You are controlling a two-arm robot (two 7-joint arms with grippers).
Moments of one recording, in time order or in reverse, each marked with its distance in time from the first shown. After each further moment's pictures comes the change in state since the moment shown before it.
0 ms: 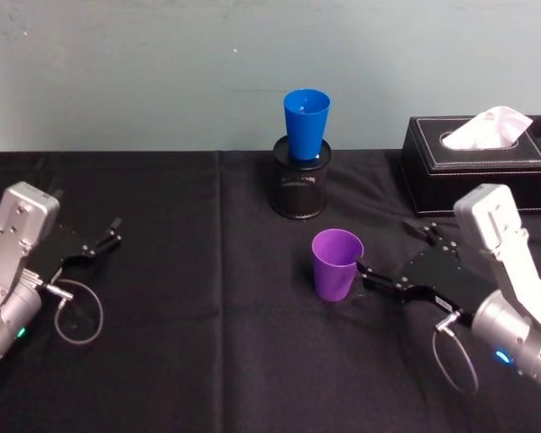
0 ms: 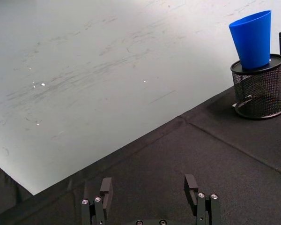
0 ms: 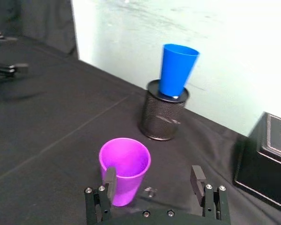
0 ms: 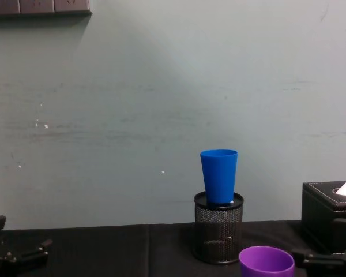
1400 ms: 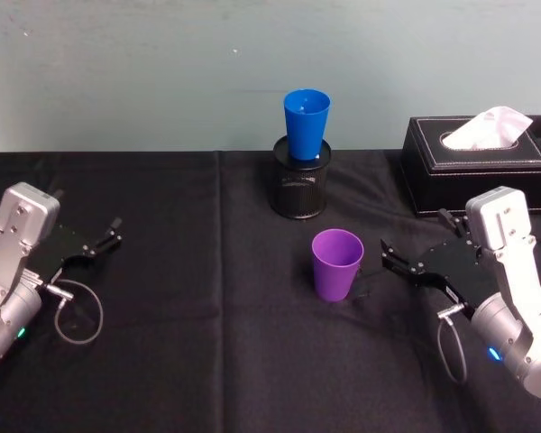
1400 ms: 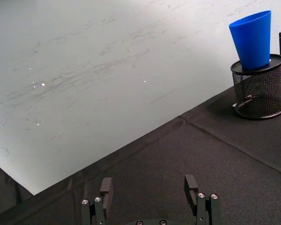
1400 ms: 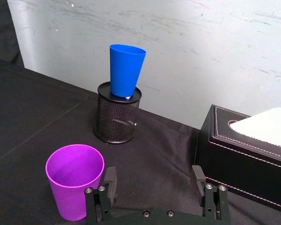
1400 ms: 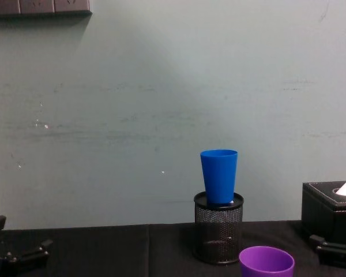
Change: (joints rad) left arm 0.000 0.000 0.000 0.000 0.000 0.000 0.000; right arm -0.045 -0.153 0.079 0.041 -0.139 -0.040 -0.141
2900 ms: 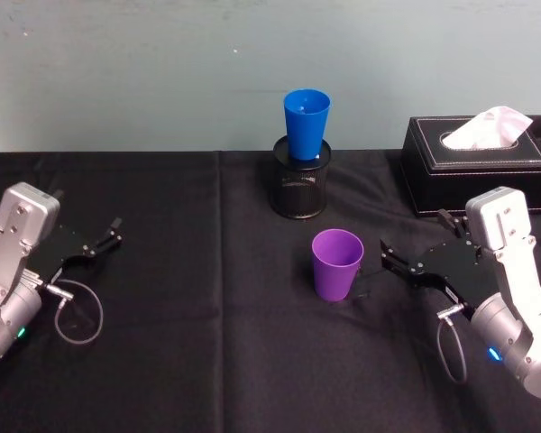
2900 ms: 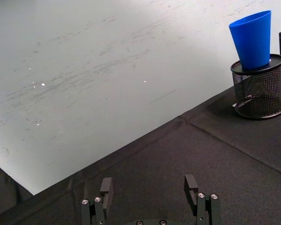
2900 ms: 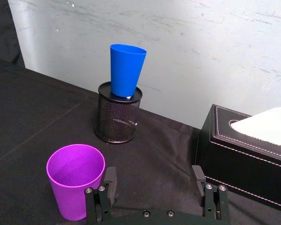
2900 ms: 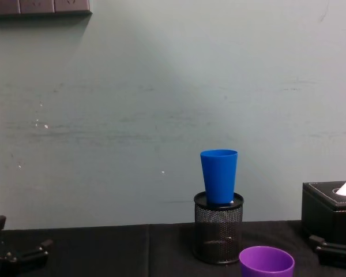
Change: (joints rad) left arm 0.000 0.000 0.000 0.000 0.000 0.000 0.000; right arm 0.000 0.002 -0.002 0.000 0.005 0.000 0.000
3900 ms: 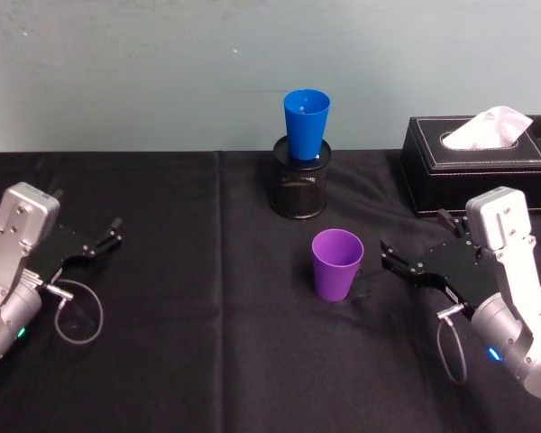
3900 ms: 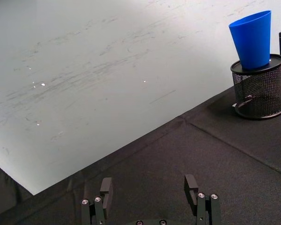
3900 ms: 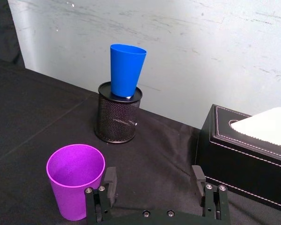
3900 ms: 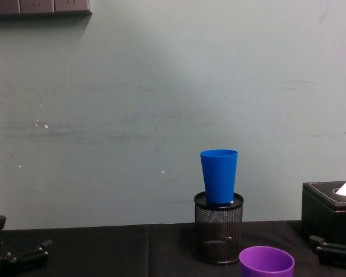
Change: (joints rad) left arm 0.000 0.000 0.000 0.000 0.000 0.000 0.000; right arm 0.000 0.000 0.000 0.000 0.000 0.000 0.000
